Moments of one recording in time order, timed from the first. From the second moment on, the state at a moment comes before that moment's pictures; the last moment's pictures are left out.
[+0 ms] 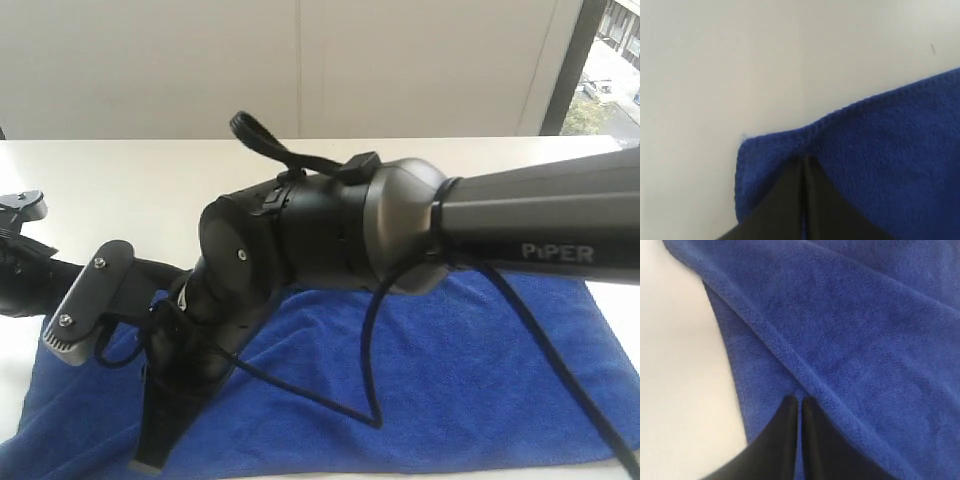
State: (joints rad) left arm -0.01 1.80 -0.88 -0.78 0.35 0.73; right arm 0.85 1.91 -1.34 0.27 0.60 -0.63
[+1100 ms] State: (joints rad) left arm -0.01 1.87 -0.92 -0.73 0.17 0.73; right arm 0.88 2.08 -1.34 0.42 0.58 -0.73
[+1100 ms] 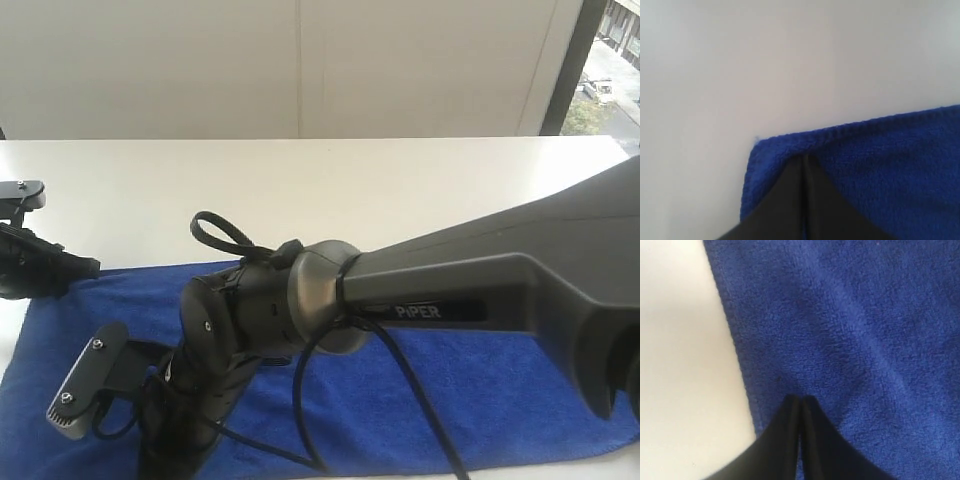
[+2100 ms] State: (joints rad) left arm -0.01 1.40 -0.91 -0.62 0.56 0.73; right arm 0.71 1.89 -1.44 0.38 0.68 -0.75
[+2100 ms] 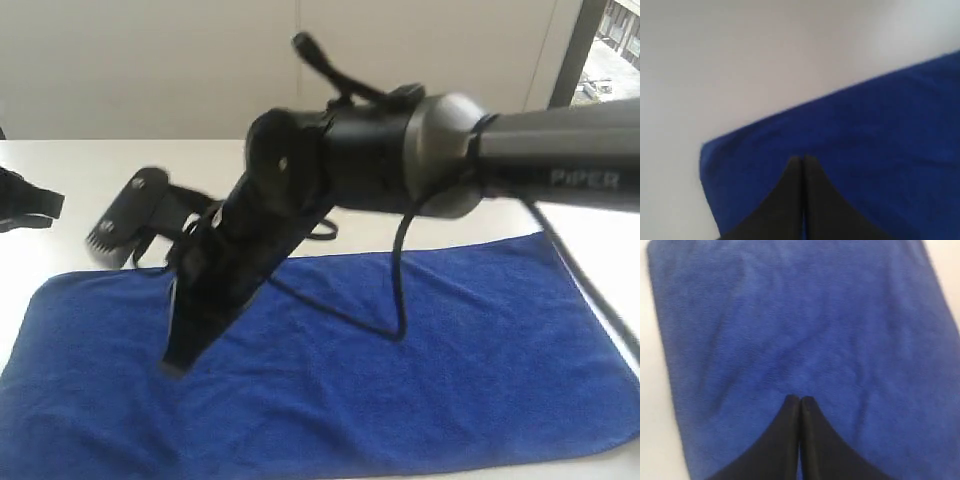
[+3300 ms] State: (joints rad) left arm -0.01 1.76 -0.90 -0.50 0.34 0.60; right arm -0.01 2.09 -1.47 0.00 0.58 -0.40
